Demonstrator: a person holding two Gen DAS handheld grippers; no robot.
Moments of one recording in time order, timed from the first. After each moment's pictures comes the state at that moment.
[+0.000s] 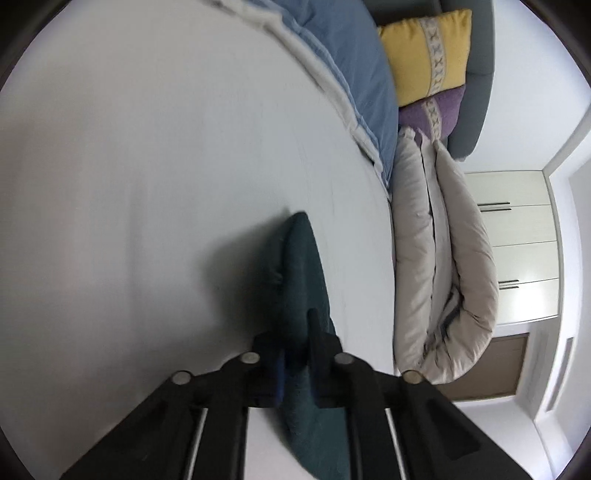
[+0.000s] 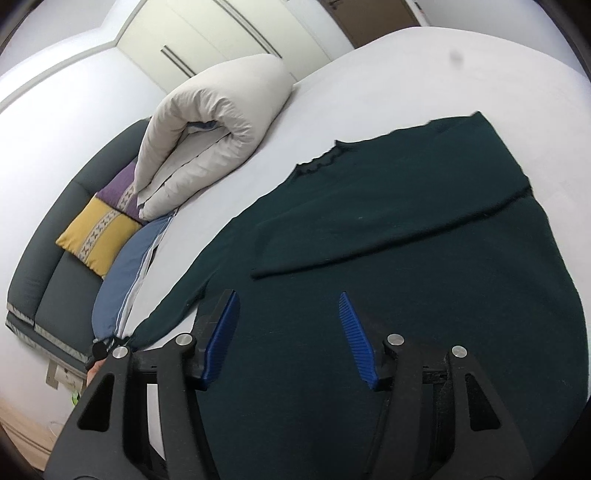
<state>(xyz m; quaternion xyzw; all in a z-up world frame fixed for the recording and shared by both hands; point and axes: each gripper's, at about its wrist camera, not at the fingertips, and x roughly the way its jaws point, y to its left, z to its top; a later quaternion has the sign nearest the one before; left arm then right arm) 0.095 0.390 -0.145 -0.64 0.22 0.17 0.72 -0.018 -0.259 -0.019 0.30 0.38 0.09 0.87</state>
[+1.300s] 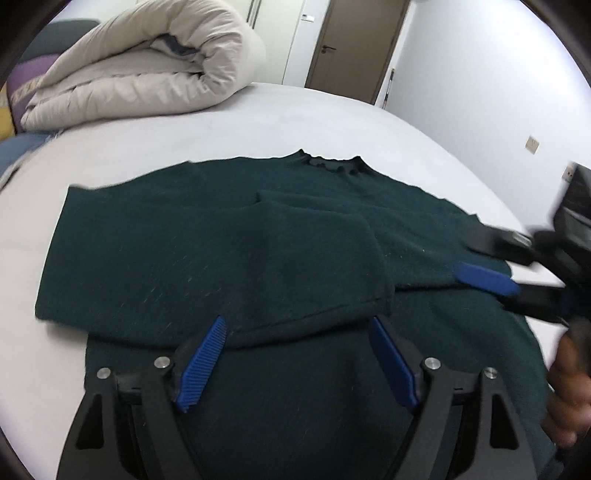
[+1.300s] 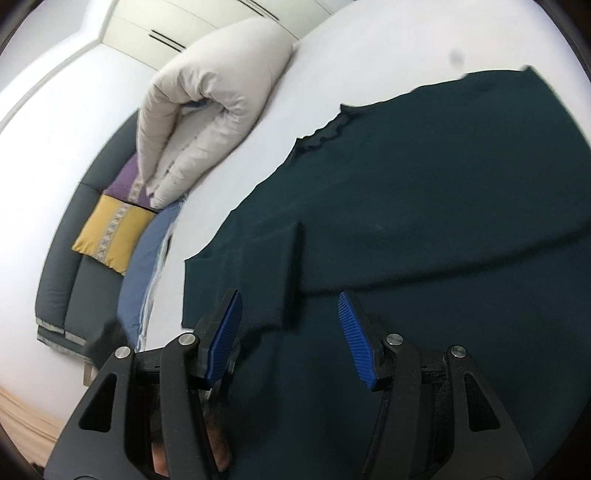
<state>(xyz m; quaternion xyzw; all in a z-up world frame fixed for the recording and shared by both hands) 0.149 -0.029 -0.089 -0.05 0.41 -0.18 0.89 0.121 -0.247 -0.076 0.34 0.46 0.14 0.81</state>
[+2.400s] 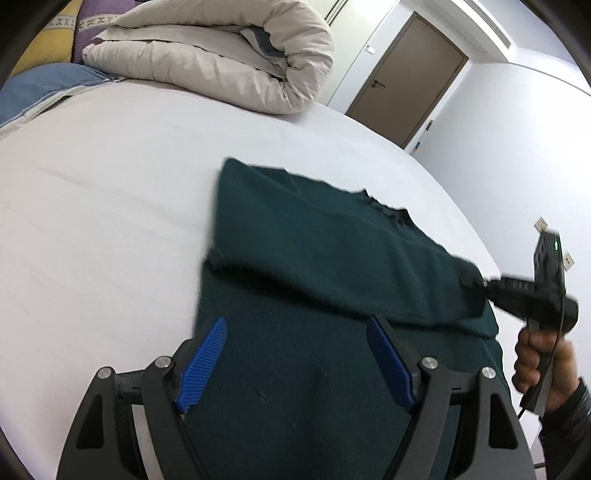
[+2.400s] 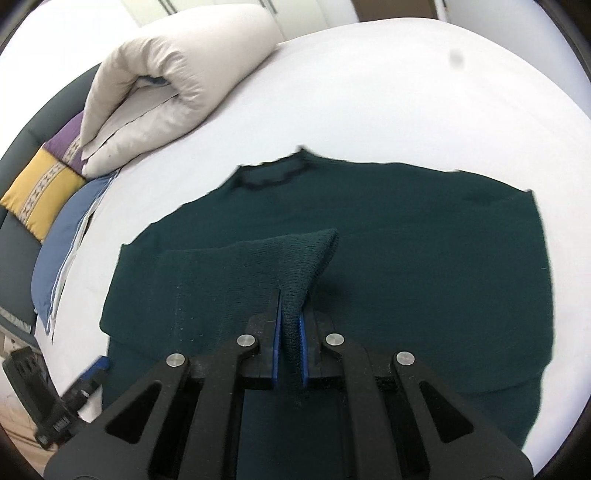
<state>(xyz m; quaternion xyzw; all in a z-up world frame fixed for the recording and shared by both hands) 0.139 0.067 -0.085 -0.18 0.40 -0.14 0.89 0.171 -0.275 -0.073 0.18 0.48 0.05 0.86</state>
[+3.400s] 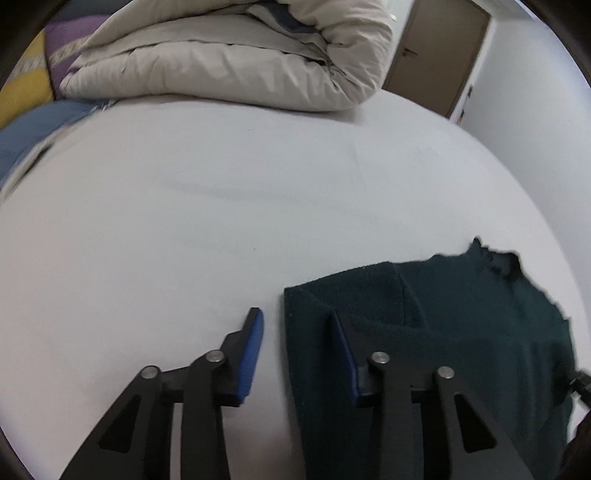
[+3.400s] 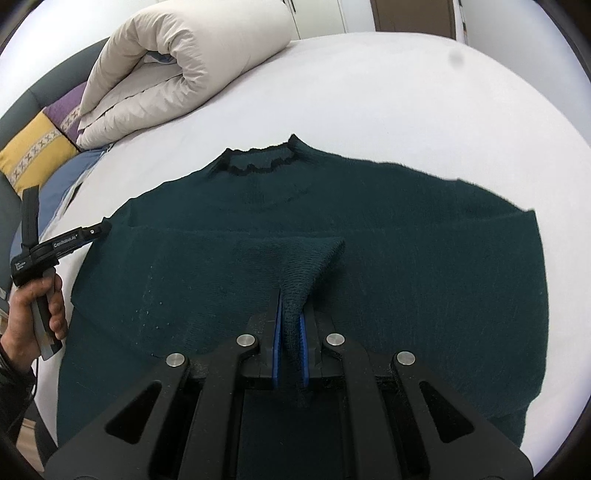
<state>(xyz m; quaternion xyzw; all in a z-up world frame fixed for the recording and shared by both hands) 0.314 0.083 -0.106 -0.07 0.45 -0.06 0.89 0.178 -0.257 -0.096 0.10 0.48 0.05 0.87</state>
